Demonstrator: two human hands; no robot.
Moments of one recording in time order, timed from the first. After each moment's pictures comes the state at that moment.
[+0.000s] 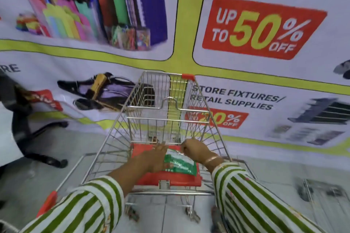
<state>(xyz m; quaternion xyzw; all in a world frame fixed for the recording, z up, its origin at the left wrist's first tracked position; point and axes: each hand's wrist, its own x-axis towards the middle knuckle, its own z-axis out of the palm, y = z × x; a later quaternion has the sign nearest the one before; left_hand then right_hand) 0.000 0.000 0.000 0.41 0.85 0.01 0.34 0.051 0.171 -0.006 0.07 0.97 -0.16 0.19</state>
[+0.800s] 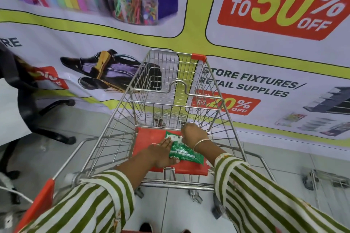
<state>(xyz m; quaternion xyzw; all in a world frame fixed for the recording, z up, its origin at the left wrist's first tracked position) 0.004 0.002 -0.030 0.41 0.82 -0.07 0.40 0.030 0.150 -0.012 0.05 0.98 -0.08 0.19</state>
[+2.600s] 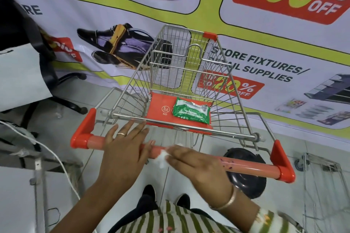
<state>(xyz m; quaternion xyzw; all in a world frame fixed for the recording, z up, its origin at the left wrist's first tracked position) 0.162 -0.152 0.087 0.25 0.96 0.13 -0.01 0.247 0.028 0.091 -0.20 0.95 -0.16 -0.17</state>
